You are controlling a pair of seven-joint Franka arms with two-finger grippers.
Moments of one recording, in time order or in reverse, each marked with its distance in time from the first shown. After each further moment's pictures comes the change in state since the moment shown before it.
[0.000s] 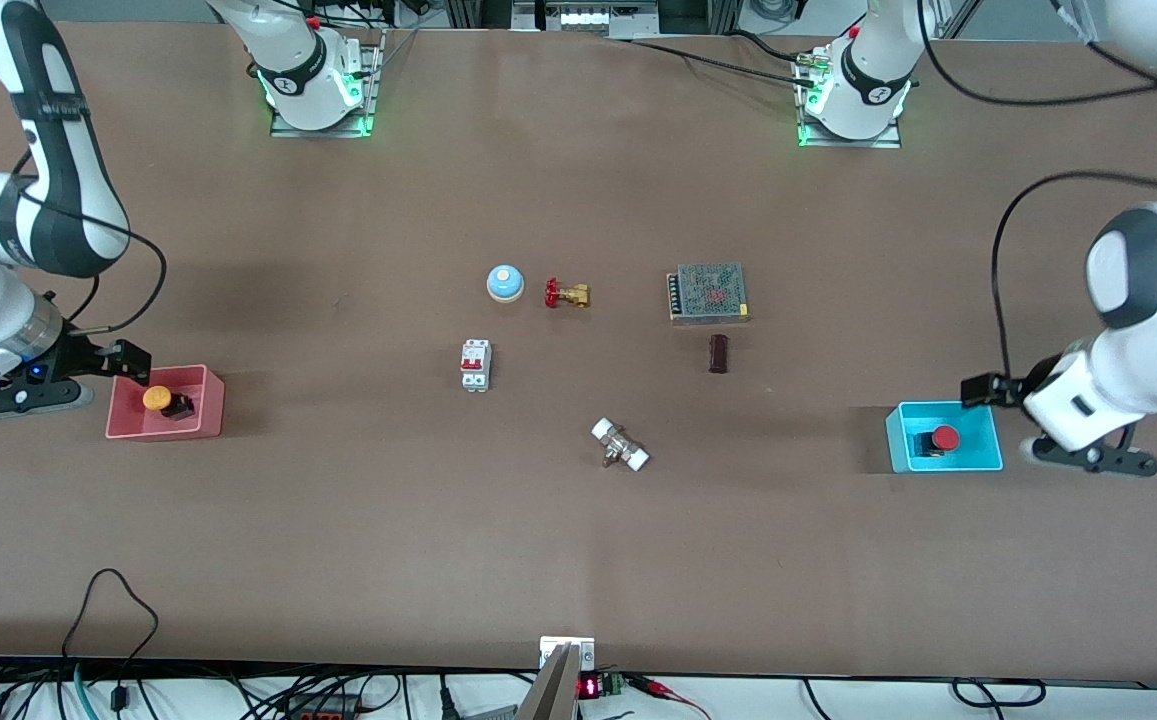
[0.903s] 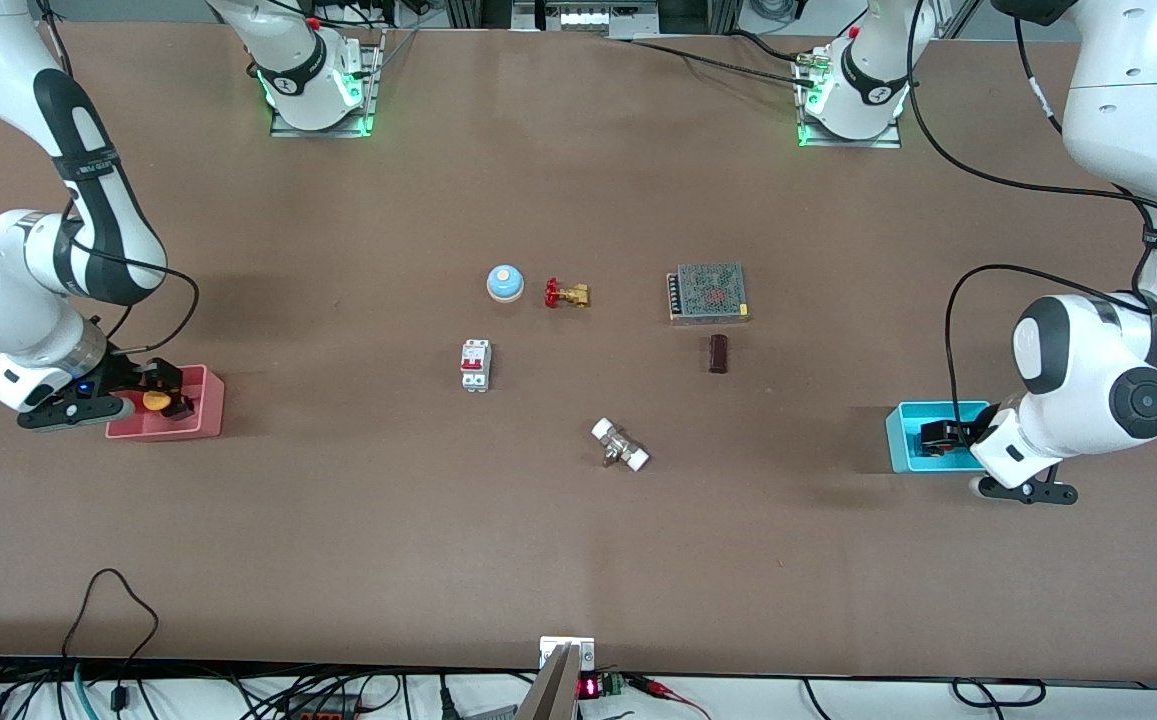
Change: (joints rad) left arm 0.040 0.173 0.004 -0.074 0.001 0.247 -0.036; right arm -0.024 0.116 0.006 -0.054 0.000 0.157 -0.014
